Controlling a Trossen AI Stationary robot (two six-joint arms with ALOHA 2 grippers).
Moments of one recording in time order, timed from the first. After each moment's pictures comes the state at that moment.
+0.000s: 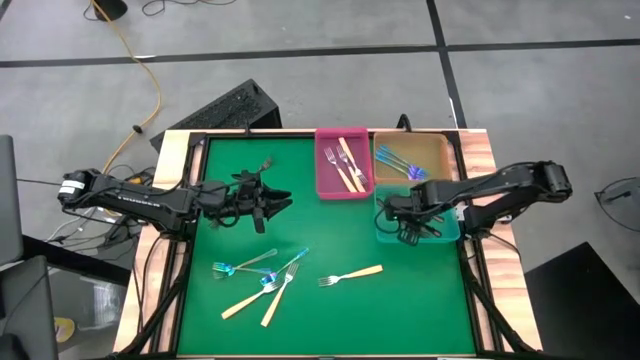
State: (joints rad) left arm -0.04 1.00 0.54 0.39 -0.24 -0.54; right arm 0.01 1.30 0.80 -1.05 0.16 0.42
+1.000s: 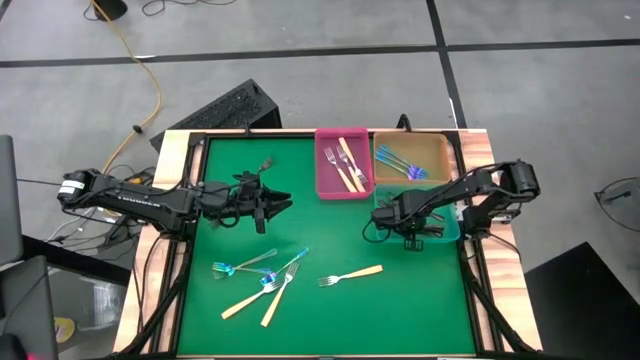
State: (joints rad) left arm -0.04 1.00 0.54 0.35 -0.24 -0.57; right arm 0.01 1.59 0.79 -1.03 0.10 0.17
